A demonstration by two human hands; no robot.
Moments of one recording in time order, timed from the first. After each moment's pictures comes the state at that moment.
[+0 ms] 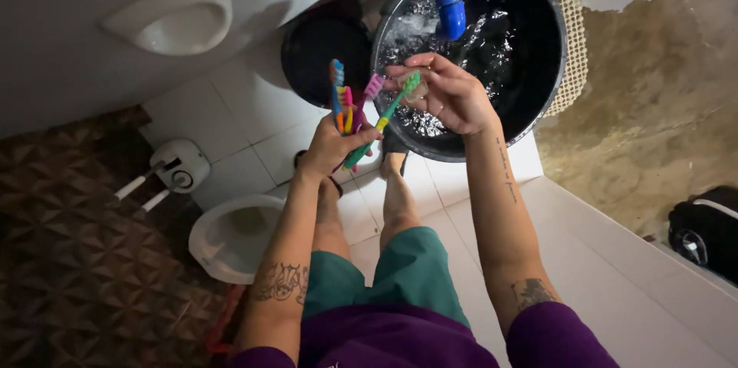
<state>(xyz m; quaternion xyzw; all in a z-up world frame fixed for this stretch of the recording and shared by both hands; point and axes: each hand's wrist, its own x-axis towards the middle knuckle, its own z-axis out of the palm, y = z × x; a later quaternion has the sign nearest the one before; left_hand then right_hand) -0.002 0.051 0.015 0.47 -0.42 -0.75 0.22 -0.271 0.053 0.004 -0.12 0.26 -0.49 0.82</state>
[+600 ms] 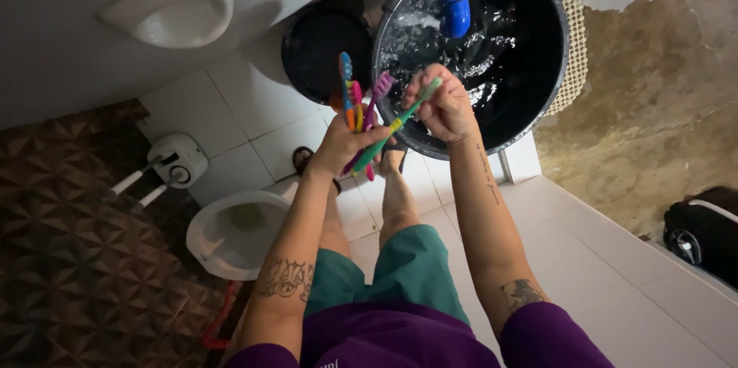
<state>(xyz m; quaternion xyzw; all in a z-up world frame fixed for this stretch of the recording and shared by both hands) -0.013 0.058 0.009 0.41 -0.31 -0.82 0.24 -0.242 0.079 -0.060 -0.14 0.17 -0.62 0.75</state>
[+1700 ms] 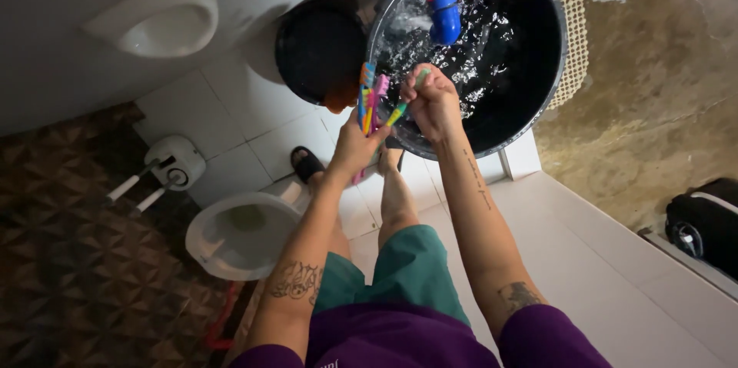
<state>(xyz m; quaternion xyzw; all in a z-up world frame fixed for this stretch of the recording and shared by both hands) -0.045 0.078 -0.063 0.55 -0.49 -0.64 0.20 -0.237 0.067 -0.086 -0.03 0.29 -0.65 0.71</state>
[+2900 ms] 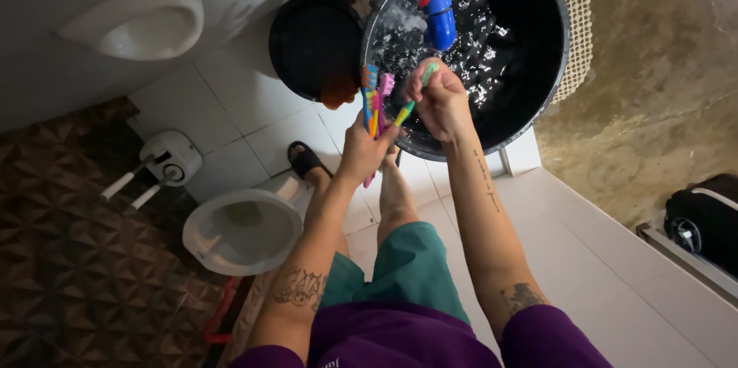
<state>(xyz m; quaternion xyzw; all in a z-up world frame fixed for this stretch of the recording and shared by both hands) -0.079 0.077 -0.044 0.56 -0.41 -0.68 0.21 -0.261 0.064 -0.083 -0.08 0.26 -0.63 0.73</state>
